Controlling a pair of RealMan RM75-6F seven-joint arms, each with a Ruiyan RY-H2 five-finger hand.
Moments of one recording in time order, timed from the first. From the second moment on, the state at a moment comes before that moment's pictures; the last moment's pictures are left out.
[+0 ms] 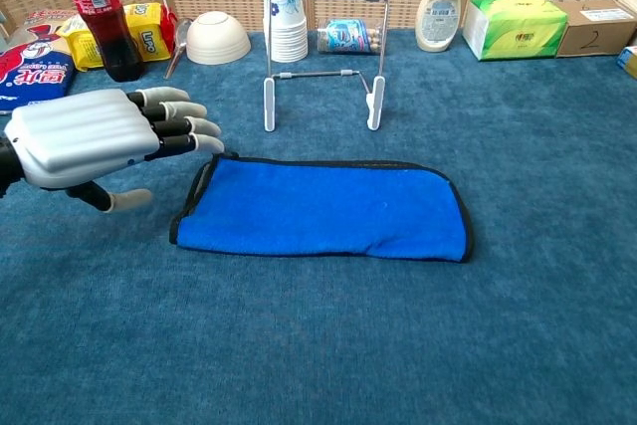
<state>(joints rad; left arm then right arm) -0.65 -1.51 0.03 -1.19 1.80 1.05 0.29 0.24 -1.01 0.02 -1.80 -1.40 1.32 0.09</state>
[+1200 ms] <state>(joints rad) -0.81 -1.32 0.00 -1.53 1.47 0.66 0.38 0.20 -1.01 0.05 -1.81 -1.42 1.33 0.13</state>
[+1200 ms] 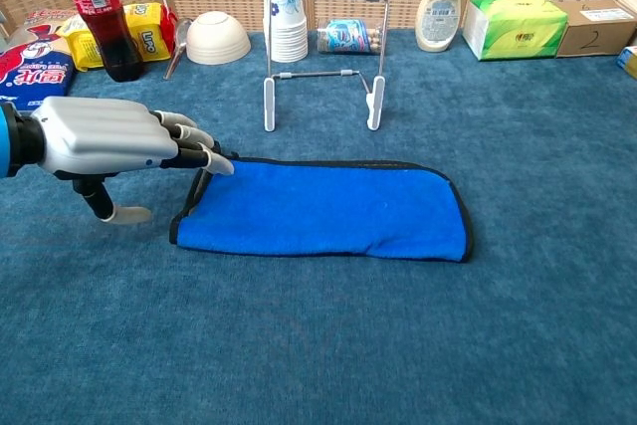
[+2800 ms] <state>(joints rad) -0.85 -1.30 0.04 -1.58 1.32 0.65 0.45 0.17 -1.00 0.06 -1.82 -1.43 1.33 0.16</state>
